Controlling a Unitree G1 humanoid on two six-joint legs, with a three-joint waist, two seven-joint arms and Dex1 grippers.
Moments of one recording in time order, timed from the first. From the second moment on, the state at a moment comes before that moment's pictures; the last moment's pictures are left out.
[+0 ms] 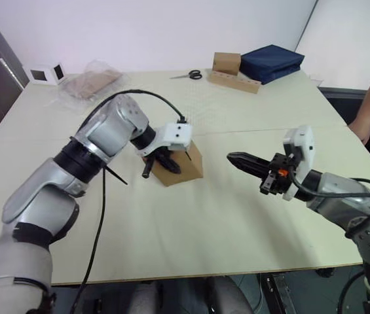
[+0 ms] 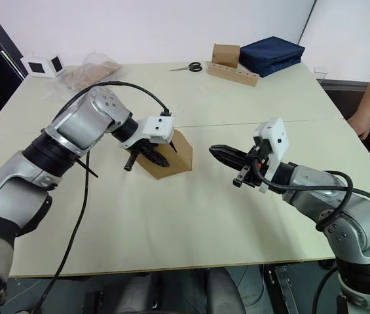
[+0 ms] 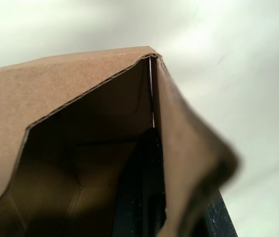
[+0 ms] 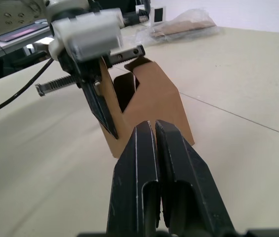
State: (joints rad) left arm -1.23 0.60 -0.70 0.34 0.00 0.47 -1.47; right arm -0.28 -0.72 -0.16 -0.57 0.94 0.76 0.50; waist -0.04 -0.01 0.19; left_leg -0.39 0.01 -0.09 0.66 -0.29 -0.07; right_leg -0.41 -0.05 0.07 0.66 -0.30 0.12
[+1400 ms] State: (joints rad) left arm -1.25 0.62 -0.21 0.32 -0.09 0.84 -1.41; right arm -0.41 -0.58 0.00 -0.33 0.63 0.64 0.54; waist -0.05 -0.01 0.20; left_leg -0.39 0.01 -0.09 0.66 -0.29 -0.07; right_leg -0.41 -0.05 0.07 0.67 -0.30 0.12
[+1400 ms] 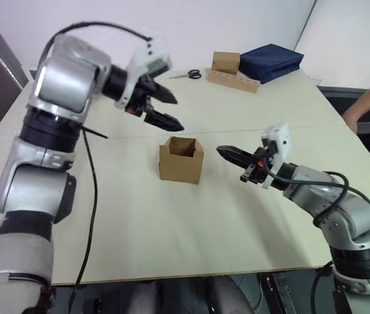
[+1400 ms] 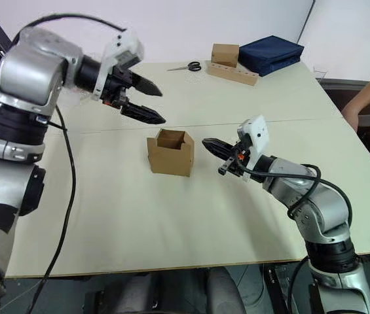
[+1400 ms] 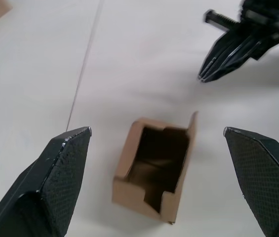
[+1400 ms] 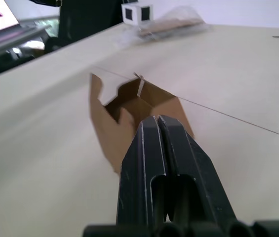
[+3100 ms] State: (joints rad) left arm -0.56 0.46 -0.07 0.08 -0.21 0.68 -0.83; right arm -0.39 -0.42 0.18 -0.20 0.23 0.69 0.56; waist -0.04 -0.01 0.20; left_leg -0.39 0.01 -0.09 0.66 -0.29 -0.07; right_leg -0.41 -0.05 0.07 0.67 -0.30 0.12
